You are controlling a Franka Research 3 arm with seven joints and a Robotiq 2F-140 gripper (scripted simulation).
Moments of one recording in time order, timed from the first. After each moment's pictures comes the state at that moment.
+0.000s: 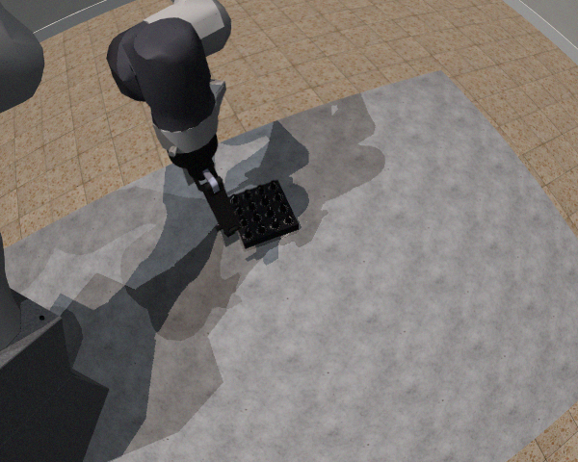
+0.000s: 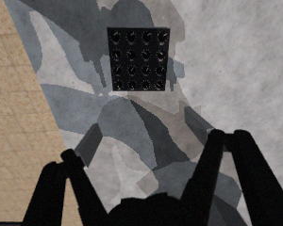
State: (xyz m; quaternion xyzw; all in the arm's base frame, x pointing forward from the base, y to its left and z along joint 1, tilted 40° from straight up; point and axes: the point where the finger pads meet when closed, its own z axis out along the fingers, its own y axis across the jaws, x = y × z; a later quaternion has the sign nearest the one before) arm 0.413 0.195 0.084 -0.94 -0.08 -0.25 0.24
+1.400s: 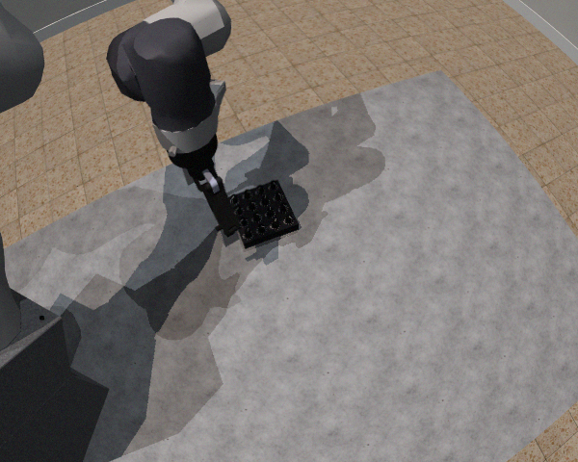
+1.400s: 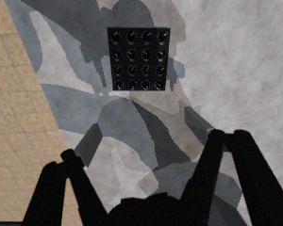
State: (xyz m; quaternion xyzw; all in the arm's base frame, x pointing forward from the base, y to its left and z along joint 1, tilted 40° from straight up) arm 0.413 0.195 0.084 -0.94 -0.08 -0.25 0.24
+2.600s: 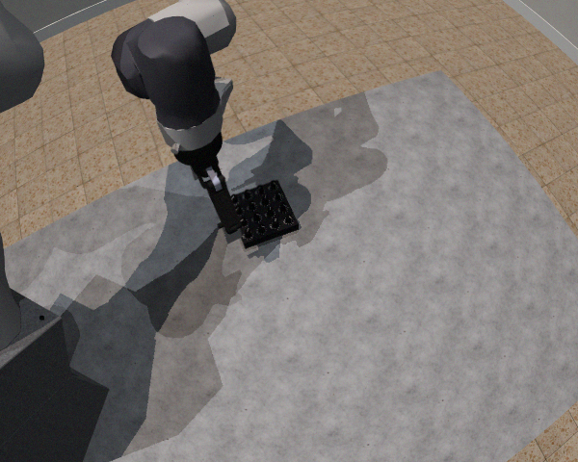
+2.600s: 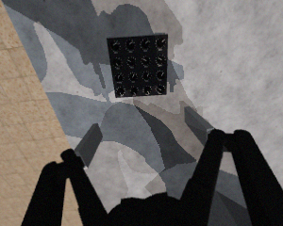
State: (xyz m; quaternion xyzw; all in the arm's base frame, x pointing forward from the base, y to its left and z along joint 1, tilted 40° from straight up) arm 0.422 0.198 0.090 -0.93 -0.05 -0.25 0.25
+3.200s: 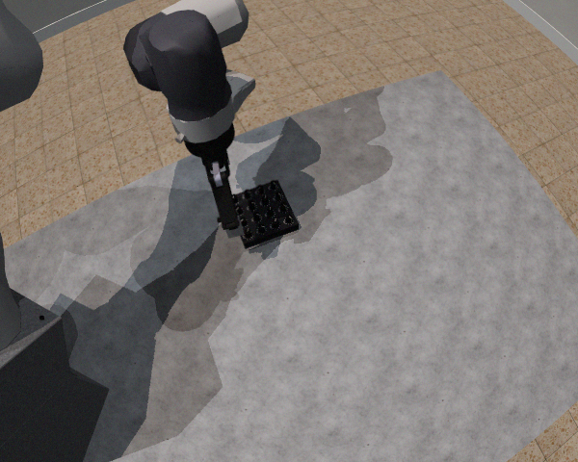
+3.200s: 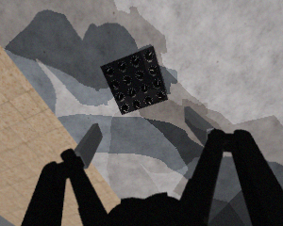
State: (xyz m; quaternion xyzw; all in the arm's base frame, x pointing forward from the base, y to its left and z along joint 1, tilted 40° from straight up) arm 0.444 0.198 0.105 -0.93 0.08 -0.22 0.28
